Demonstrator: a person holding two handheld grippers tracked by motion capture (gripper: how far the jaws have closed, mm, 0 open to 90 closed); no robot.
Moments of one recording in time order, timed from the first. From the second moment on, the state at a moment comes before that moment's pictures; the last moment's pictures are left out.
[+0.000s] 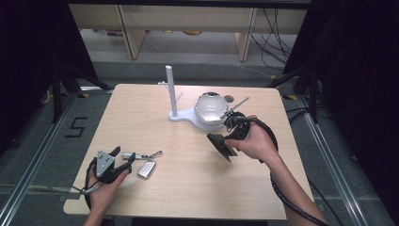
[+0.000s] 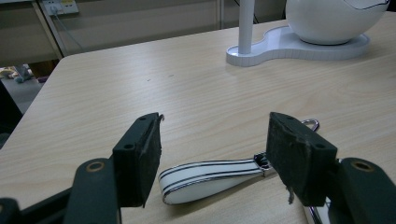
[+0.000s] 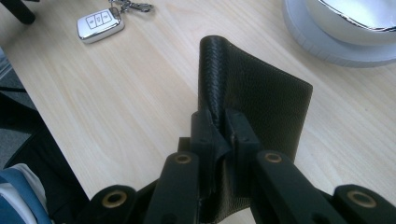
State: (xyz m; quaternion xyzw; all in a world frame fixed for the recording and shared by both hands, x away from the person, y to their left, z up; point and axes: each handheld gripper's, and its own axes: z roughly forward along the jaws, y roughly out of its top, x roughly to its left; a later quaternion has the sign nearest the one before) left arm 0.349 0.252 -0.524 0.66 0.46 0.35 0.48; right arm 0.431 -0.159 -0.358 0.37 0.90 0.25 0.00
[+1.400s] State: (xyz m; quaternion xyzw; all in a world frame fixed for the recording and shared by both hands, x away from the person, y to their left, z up) left arm 0.349 0.252 -0.524 0.66 0.46 0.35 0.48; right arm 0.463 -0.172 -0.333 0.41 0.87 0.28 0.01
